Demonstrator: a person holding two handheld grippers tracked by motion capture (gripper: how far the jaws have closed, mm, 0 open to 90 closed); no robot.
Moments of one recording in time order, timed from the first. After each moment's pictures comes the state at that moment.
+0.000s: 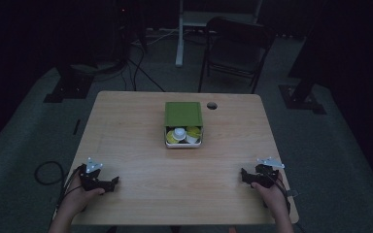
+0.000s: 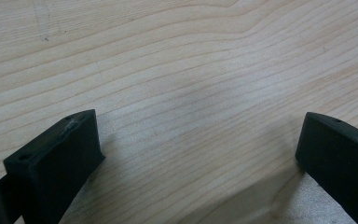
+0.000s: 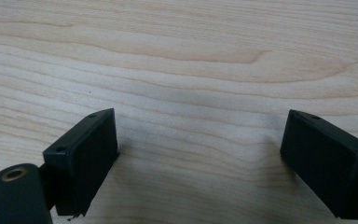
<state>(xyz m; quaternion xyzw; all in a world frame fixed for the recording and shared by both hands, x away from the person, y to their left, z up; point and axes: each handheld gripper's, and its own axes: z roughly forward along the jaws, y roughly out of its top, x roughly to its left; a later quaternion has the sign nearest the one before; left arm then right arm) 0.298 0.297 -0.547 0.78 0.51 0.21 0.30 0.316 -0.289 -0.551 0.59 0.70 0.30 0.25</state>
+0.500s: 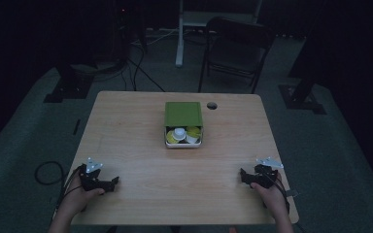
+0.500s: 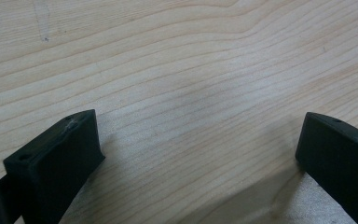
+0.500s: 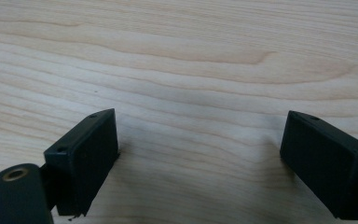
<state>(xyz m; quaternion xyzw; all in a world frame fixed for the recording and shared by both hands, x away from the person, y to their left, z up) 0.298 0.297 -0.546 0.78 0.51 0.21 0.30 0.315 -0.285 -0.550 0.59 0.71 0.31 0.25</state>
